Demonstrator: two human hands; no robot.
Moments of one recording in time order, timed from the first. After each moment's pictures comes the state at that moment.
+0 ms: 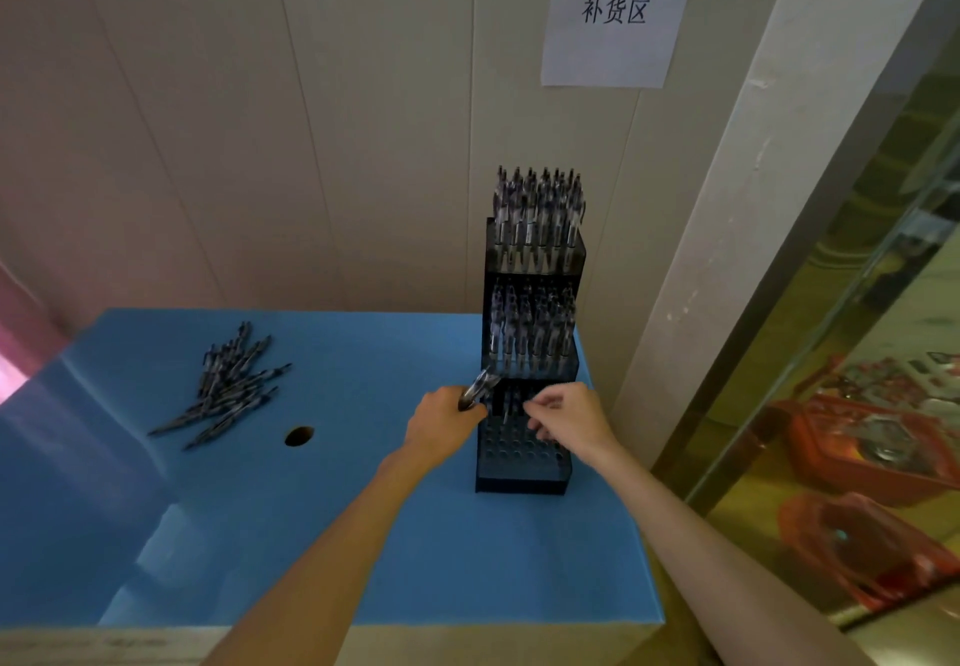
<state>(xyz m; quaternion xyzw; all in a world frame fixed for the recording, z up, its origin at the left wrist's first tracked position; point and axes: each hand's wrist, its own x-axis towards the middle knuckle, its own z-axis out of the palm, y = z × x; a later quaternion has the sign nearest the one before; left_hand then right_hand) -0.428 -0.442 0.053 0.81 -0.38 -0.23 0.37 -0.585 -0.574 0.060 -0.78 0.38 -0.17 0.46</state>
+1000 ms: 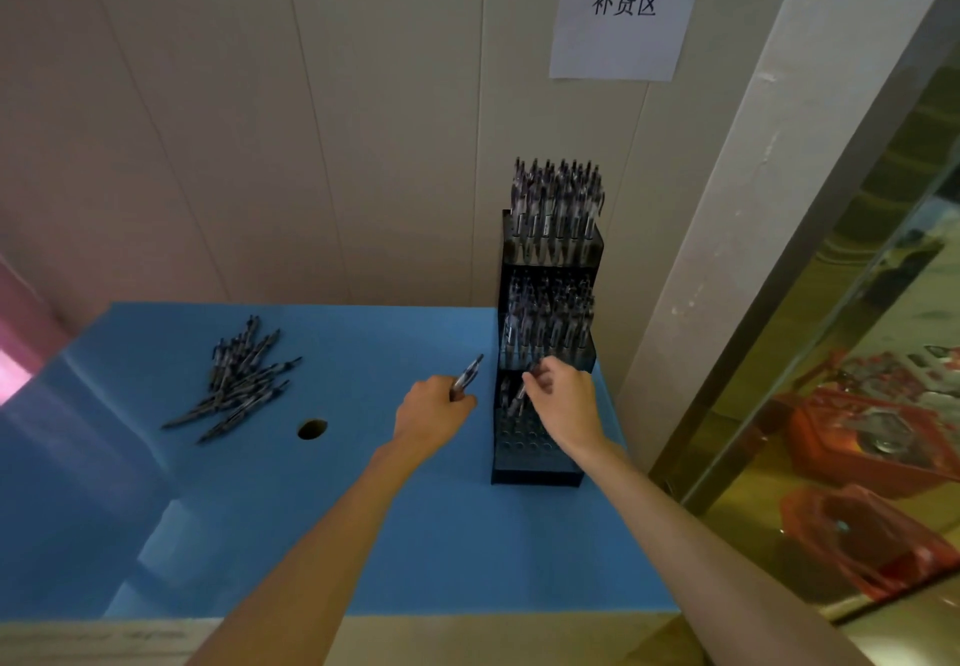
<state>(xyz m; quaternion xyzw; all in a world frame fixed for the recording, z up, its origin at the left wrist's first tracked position) -0.403 -0.418 0.056 0.85 -0.38 -0.17 0.33 -0.550 -0.550 0.057 -0.83 0.36 -0.28 0.32</state>
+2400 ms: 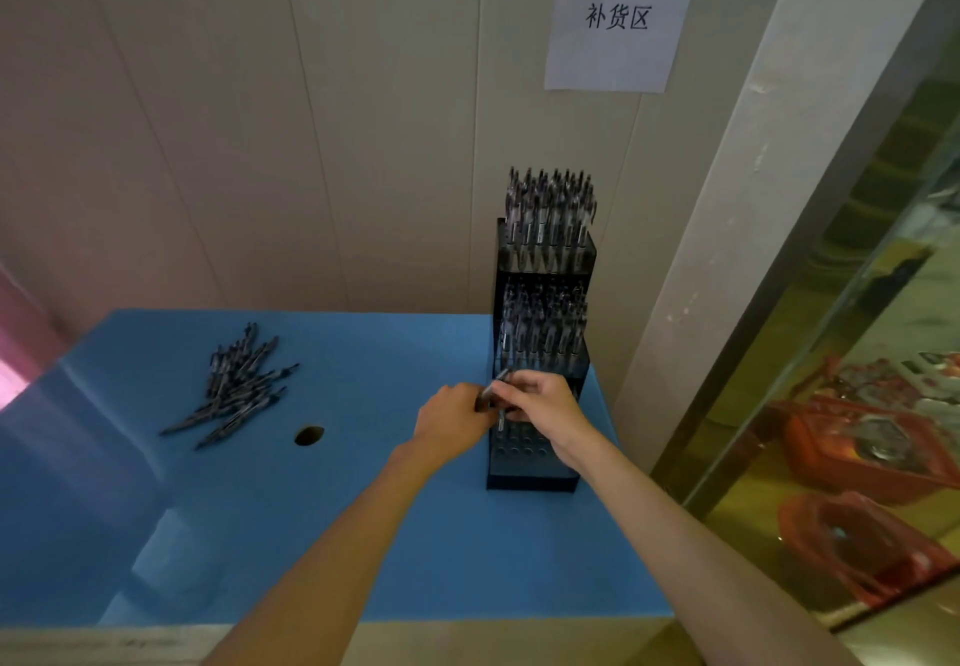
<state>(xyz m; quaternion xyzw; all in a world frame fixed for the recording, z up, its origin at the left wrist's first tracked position) -0.429 -0.431 0.073 0.84 -0.46 -0.17 0.24 -0.547 -0.532 0.078 -0.65 0.32 -0.21 0.65</state>
